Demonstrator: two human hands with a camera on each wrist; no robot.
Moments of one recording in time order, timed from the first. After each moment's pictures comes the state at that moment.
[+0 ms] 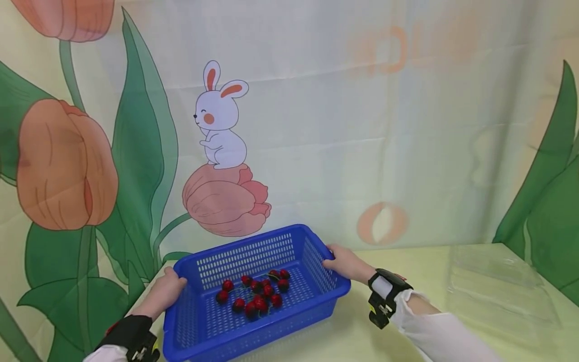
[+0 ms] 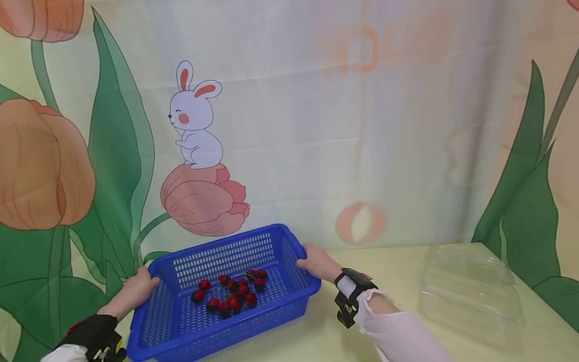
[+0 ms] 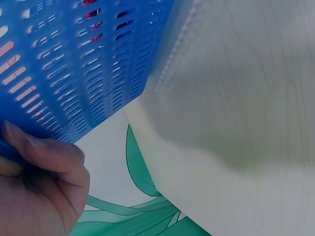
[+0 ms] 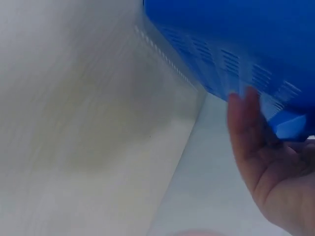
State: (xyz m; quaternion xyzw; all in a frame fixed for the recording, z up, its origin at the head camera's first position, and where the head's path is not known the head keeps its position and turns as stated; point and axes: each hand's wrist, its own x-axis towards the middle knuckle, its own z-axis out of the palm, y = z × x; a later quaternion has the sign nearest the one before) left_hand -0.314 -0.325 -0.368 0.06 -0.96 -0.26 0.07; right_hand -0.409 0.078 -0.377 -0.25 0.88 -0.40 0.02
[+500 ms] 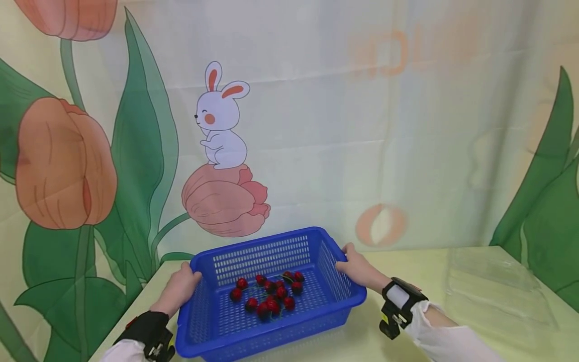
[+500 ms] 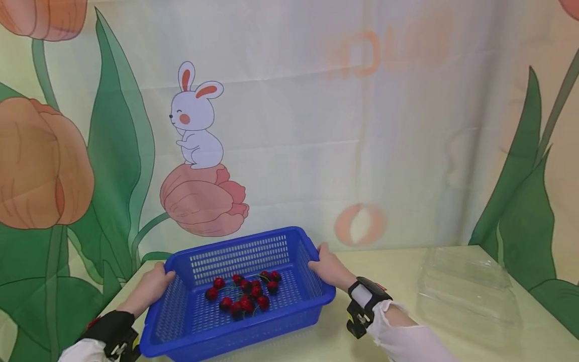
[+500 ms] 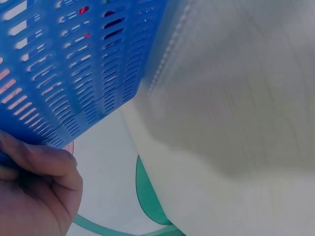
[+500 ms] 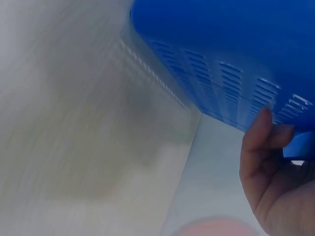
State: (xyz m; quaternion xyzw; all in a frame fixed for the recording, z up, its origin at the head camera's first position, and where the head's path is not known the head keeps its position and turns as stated) left_hand -0.331 -0.302 -0.377 0.04 -0.96 -0.25 0.11; right_hand -0.398 0.100 -0.392 -0.19 0.86 -0.47 0.00
